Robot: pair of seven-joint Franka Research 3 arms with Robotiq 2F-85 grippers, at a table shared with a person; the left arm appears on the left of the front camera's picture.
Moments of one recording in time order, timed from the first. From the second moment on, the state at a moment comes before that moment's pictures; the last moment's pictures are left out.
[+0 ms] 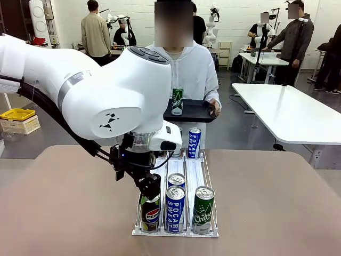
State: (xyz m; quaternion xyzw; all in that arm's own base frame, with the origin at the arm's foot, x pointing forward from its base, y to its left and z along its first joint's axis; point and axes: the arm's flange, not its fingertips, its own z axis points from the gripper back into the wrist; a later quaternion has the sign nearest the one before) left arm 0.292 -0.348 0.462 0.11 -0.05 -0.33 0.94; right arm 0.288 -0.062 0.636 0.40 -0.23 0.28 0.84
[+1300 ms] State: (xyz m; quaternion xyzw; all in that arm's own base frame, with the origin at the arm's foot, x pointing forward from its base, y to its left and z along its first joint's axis) left arm 0.270 -0.364 0.429 0.11 -0.10 -0.06 0.99; right arm 0.289 -0.062 0.636 0.40 -0.23 0.28 0.84
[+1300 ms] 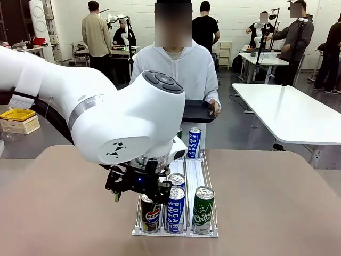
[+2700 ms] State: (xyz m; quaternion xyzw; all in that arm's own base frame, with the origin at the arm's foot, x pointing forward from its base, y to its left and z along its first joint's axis) left arm 0.284 -0.340 0.411 0.02 -0.09 0.02 1.00; right arm 0.289 -0.062 0.636 0.40 -0.23 0.28 0.84
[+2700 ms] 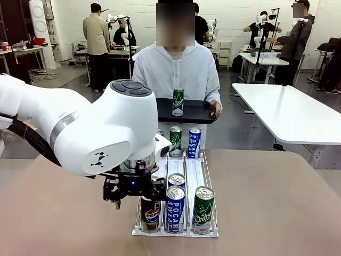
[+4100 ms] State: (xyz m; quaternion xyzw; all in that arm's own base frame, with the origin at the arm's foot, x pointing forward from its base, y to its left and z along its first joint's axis) left arm 0.302 -0.340 0.397 -0.04 -0.11 0.00 0.99; right arm 0.289 -0.062 0.636 0.40 -0.23 0.28 0.84
